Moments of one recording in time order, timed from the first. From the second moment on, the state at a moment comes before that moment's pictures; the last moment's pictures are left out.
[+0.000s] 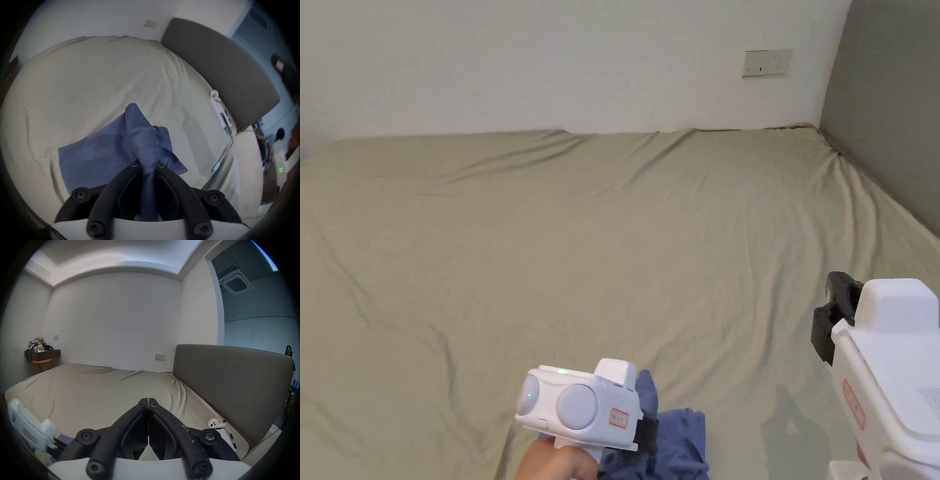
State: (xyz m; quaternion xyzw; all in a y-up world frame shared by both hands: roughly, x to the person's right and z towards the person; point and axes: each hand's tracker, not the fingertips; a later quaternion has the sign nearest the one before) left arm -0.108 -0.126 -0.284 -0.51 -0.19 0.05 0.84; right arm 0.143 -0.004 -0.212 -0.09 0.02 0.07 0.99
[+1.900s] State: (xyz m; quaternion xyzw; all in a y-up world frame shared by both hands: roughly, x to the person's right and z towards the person) left arm -0.054 -0.187 -0.225 -0.33 -0.14 0.00 0.94; right arm 0.169 -0.012 -0.209 -0.11 0.00 0.06 0.99
